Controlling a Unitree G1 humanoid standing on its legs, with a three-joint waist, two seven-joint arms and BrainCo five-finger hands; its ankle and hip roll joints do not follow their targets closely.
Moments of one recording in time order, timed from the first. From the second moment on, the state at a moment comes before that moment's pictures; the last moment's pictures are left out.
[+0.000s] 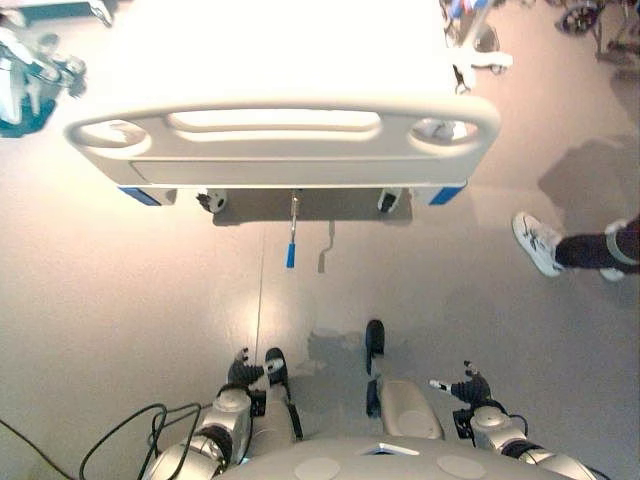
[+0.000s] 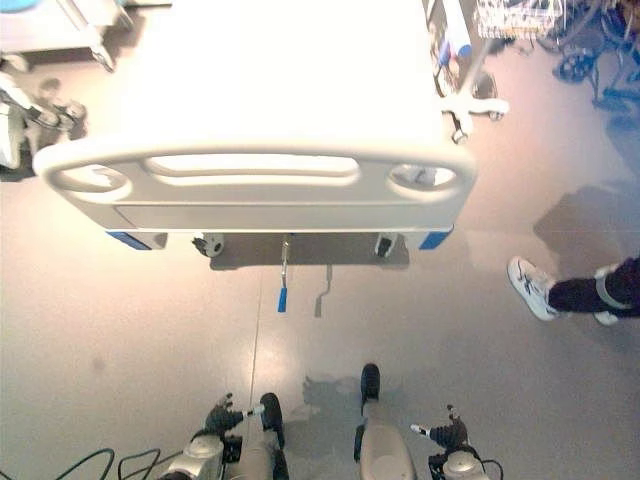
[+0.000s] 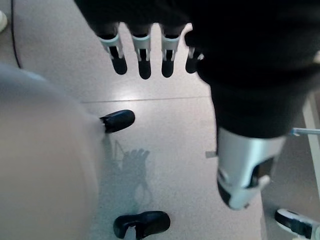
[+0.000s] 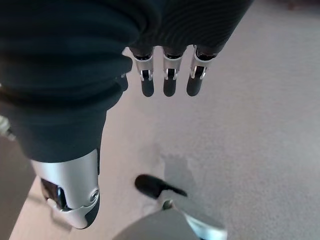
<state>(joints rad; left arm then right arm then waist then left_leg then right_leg) -0.10 0.14 -0.28 1.25 -0.21 -0.14 0.22 -0.06 -0.26 0.31 1.27 0.15 -0.16 -0.26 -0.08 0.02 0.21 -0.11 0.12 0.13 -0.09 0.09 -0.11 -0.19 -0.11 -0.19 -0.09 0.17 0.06</state>
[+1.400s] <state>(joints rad) 0.04 0.18 -0.25 1.33 0.06 -0.10 0.14 0.02 -0.22 0.28 1.31 0.03 -0.08 -0.18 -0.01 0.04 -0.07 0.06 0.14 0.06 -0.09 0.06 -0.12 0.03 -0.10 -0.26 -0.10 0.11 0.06</state>
